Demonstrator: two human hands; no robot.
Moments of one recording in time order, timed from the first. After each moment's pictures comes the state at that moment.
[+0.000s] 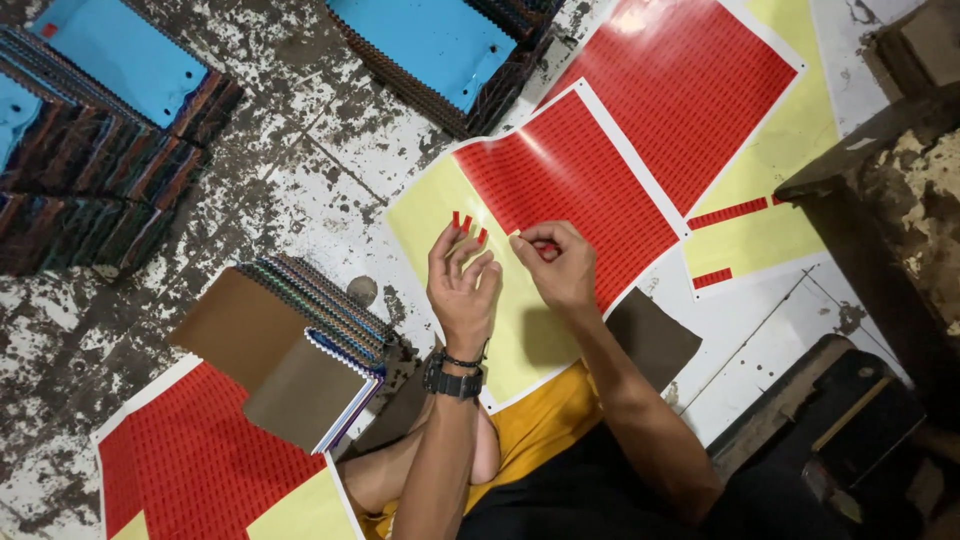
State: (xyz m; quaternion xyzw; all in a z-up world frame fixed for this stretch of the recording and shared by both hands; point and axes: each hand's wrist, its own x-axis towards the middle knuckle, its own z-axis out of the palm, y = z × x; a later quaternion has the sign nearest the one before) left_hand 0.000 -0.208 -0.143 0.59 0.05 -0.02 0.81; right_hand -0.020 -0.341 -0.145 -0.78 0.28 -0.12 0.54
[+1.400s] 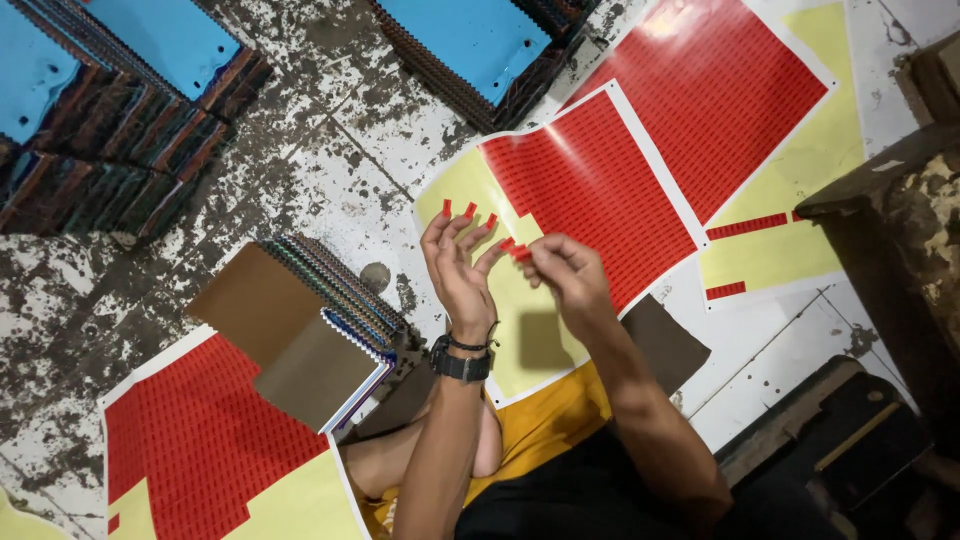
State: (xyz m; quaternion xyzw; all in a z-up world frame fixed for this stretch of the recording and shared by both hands) left_hand 0.019 -0.207 -0.115 0.45 0.17 -0.02 0.88; right_hand -0.031 -0.323 -0.096 -0.54 0.21 -0.04 0.82
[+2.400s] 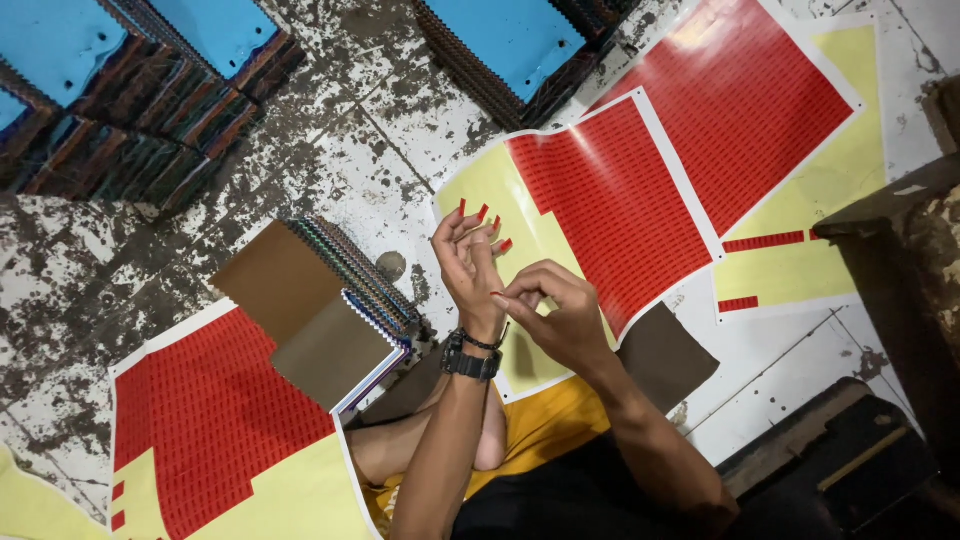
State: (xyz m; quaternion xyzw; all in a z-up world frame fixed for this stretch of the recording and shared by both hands) left_hand 0.012 -0.197 -0.103 0.63 0.11 0.05 0.77; right_hand -0.042 -0.289 -0.051 -0.79 -0.01 -0.11 0.60
